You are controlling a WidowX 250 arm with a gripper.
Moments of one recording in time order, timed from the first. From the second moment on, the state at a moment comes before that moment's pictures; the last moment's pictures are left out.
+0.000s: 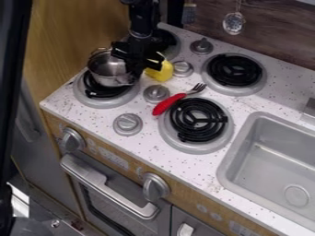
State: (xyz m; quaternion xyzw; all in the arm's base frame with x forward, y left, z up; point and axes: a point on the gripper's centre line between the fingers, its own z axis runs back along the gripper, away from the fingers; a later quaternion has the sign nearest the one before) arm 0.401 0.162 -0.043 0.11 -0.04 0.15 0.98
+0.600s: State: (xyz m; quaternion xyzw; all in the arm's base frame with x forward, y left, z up) arm 0.375 0.153 -0.020 0.10 -0.05 0.18 0.98
